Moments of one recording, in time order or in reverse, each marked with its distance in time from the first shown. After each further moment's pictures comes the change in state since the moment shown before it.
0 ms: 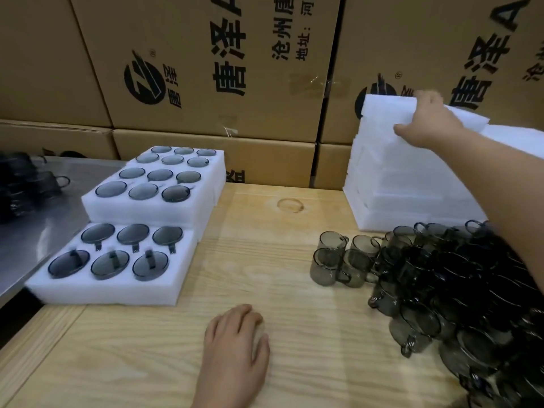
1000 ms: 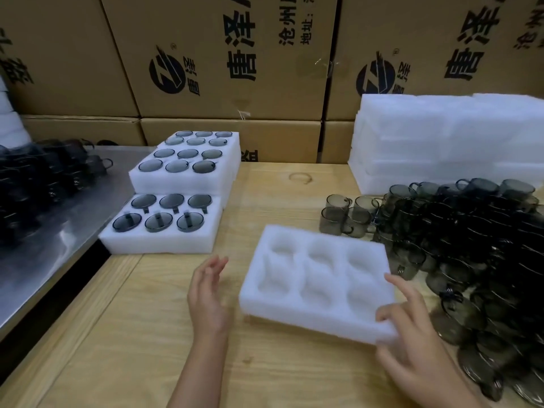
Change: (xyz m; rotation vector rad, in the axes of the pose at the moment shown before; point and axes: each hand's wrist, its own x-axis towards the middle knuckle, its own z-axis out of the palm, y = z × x) left_hand -0.033 -0.011 -0.061 -1.172 0.443 -0.719; right_hand -0.422 0.031 0.044 0.545 -0.122 -0.456
